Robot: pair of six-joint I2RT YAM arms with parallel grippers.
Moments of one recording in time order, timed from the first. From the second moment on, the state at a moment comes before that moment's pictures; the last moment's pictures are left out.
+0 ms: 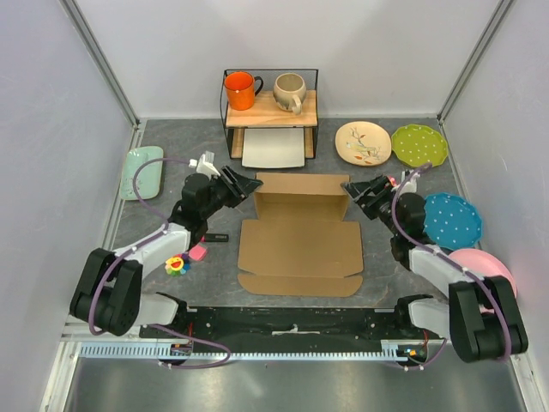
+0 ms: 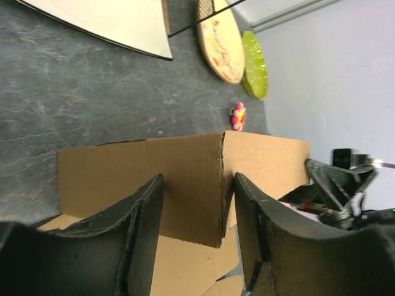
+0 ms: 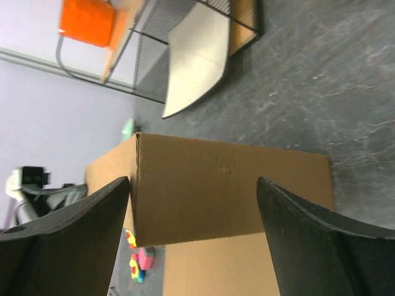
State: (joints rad) left arm -0.36 1.35 0.58 0.56 0.27 -0.96; right arm 0.14 1.21 0.32 0.74 -0.28 1.03
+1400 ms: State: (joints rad) left arm -0.34 0.30 0.43 -0.47 -0.21 -0.81; right arm 1.22 1.60 1.14 -0.18 1.17 -0.51
